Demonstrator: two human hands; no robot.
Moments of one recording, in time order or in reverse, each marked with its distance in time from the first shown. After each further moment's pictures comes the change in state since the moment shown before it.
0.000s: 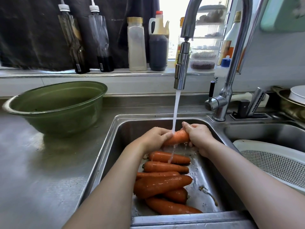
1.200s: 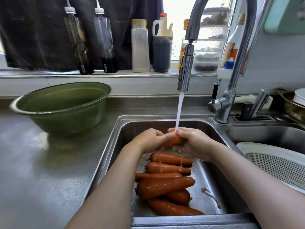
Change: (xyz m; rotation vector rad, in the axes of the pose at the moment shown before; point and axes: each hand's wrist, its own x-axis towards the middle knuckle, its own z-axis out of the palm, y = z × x) left_hand -0.007 -0.015 -0.015 0.137 0.058 -0.048; right_hand -0.025 -0.011 0.001 0.360 -0.556 0.052
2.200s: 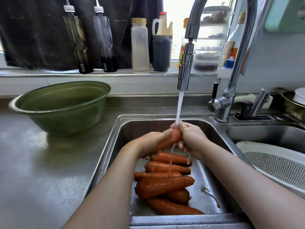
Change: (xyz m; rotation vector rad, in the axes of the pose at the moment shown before) left_hand 0.008 -0.011 0.005 -0.231 -0.150 -0.176; right_hand 0.003 -0.004 0.021 -0.089 0.259 -0.104
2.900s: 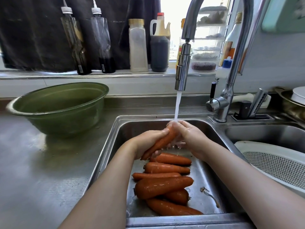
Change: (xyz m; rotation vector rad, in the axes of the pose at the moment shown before) left_hand -0.008 0.004 -0.001 -0.342 -0.160 0.080; right_hand -0.001 0.001 -0.009 -0.043 -0.109 -0.074
